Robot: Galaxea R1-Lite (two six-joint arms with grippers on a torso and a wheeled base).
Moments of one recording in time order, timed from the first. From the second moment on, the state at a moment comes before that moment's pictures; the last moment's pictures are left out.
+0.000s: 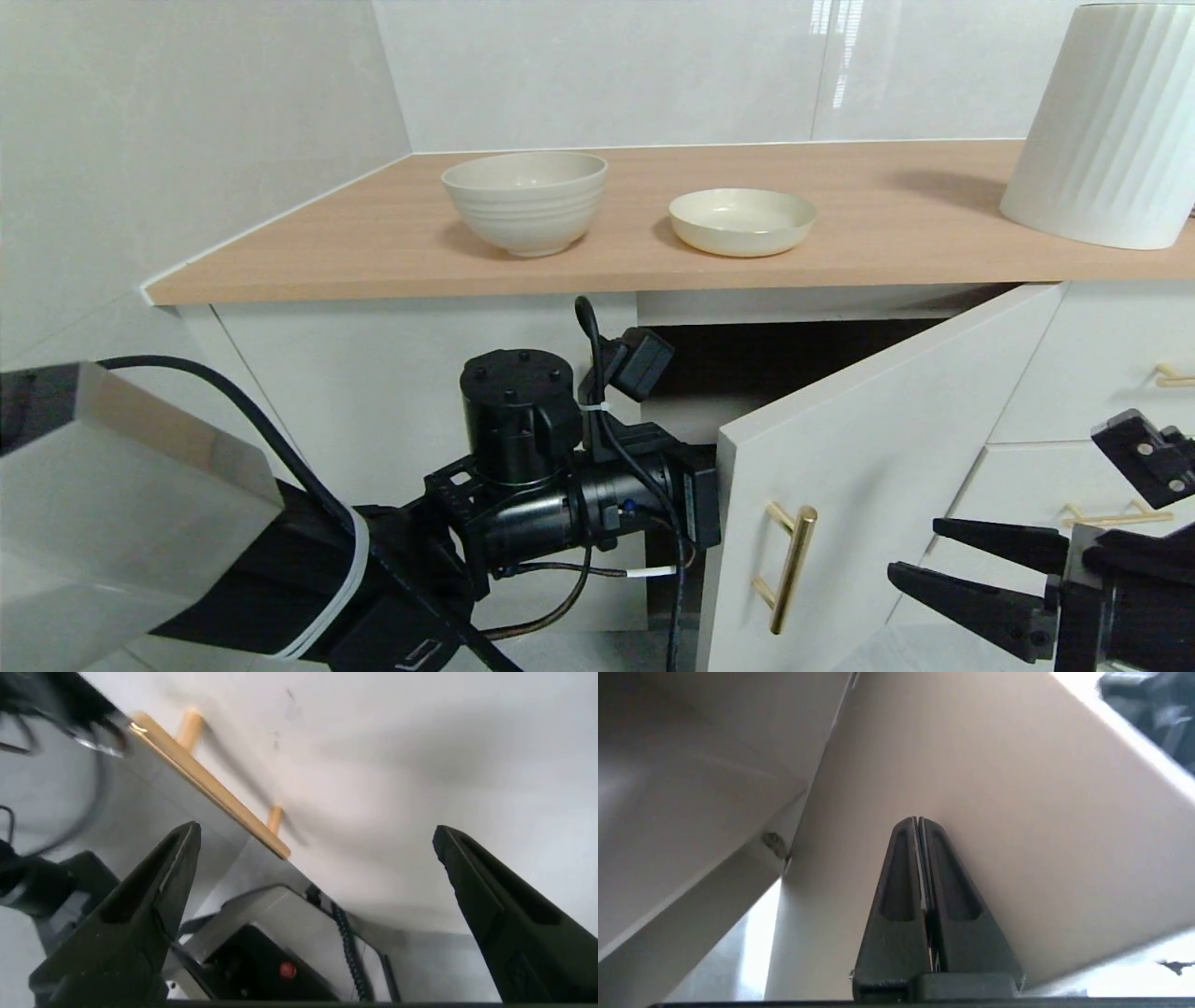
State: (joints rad) left arm -0.79 1.98 -0.83 -1.07 -0.47 -0.41; right arm 0.46 1.22 -0.27 -0.65 0.33 0.25
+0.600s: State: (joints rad) left arm -0.81 2.04 -0.92 -1.00 -0.47 -0.41; right arm 0.47 1.07 -0.32 -0.56 0.33 0.24
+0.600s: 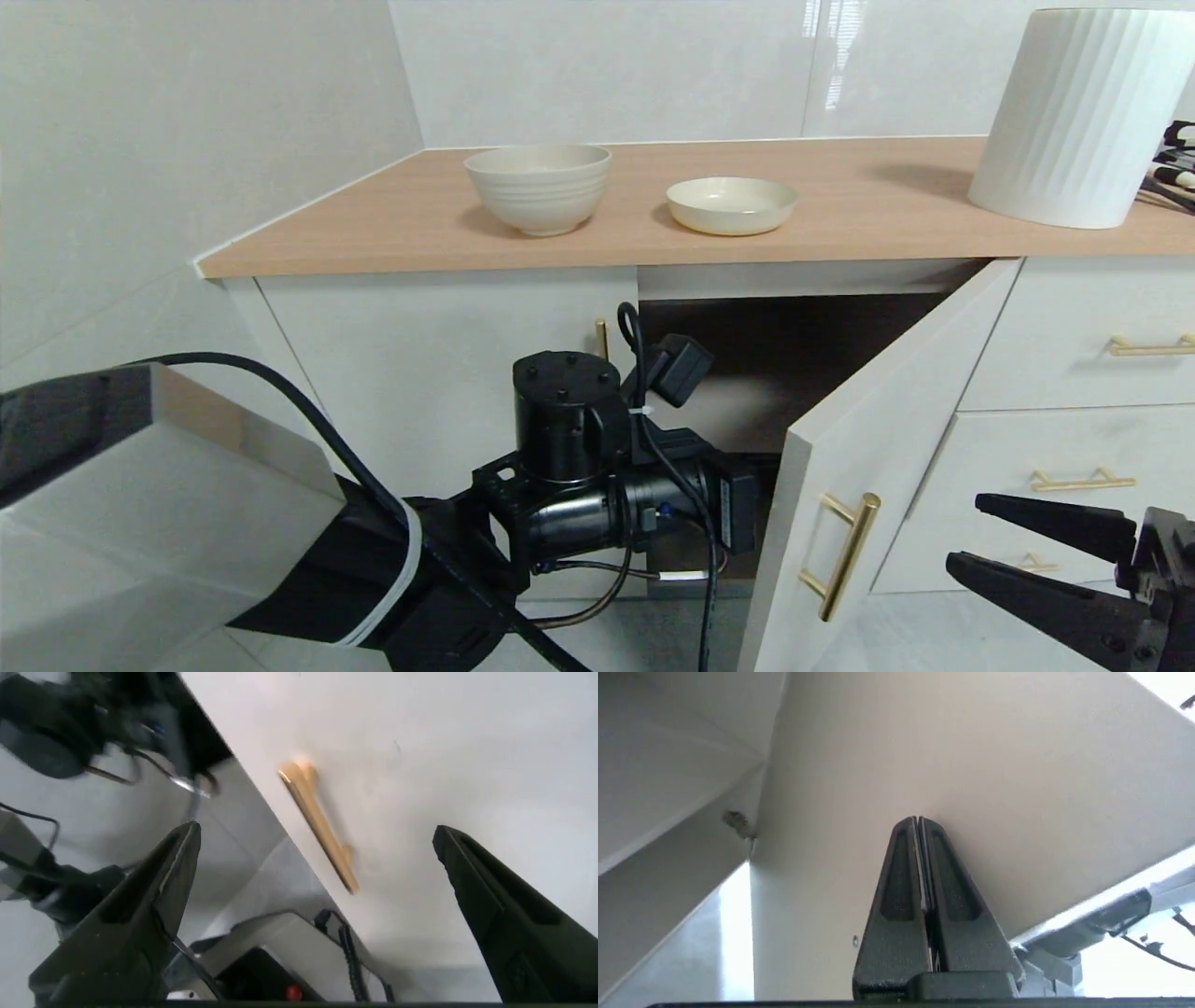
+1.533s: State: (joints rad) left arm -0.83 2.08 -1.05 -0.88 -0.46 -0.41; right arm 0.52 0.94 -0.31 -0.55 0.39 0.22
